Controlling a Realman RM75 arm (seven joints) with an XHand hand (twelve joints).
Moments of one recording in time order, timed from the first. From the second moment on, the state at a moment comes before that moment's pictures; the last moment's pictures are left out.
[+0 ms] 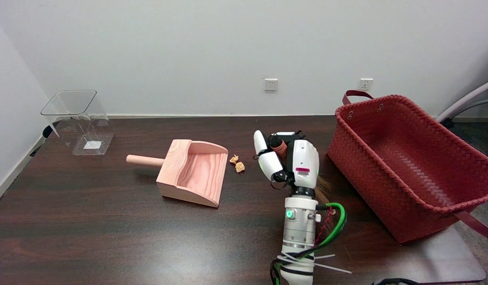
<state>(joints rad) 0.05 -1.59 -2.28 0.99 0.99 1.55 0.10</state>
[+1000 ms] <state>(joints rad) 0.13 -1.63 -2.28 1.08 1.00 1.48 0.08</state>
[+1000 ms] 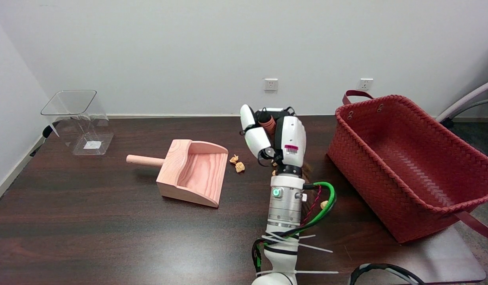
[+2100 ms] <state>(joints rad) 0.03 -1.48 -2.29 1.30 1.00 1.51 -0.10</state>
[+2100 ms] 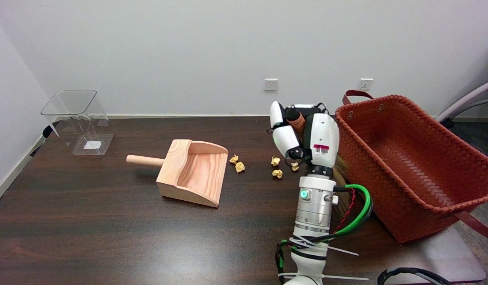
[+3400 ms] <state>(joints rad) 0.08 -1.52 -2.29 1.08 1.21 1.48 0.21</state>
